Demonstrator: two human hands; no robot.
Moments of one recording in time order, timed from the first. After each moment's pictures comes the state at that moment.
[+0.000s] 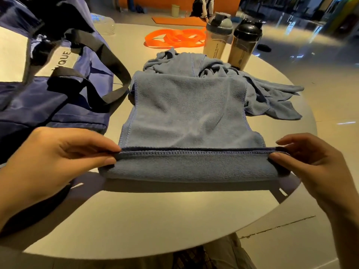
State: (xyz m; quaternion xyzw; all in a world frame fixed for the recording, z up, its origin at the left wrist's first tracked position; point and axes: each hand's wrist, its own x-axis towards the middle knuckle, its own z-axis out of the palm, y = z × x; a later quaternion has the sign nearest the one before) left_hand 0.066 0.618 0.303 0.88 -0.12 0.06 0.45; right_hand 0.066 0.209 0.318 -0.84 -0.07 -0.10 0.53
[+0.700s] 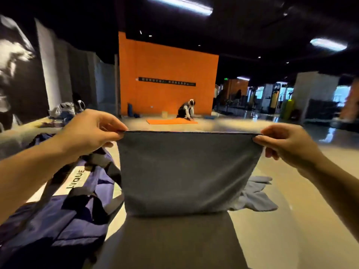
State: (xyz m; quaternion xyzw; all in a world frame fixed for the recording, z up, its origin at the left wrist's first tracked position) left_hand 0.175 0.600 0.493 0.86 -0.14 0.20 0.45; right_hand 0.150 0.207 0.490 -0.87 -0.09 -0.28 0.41
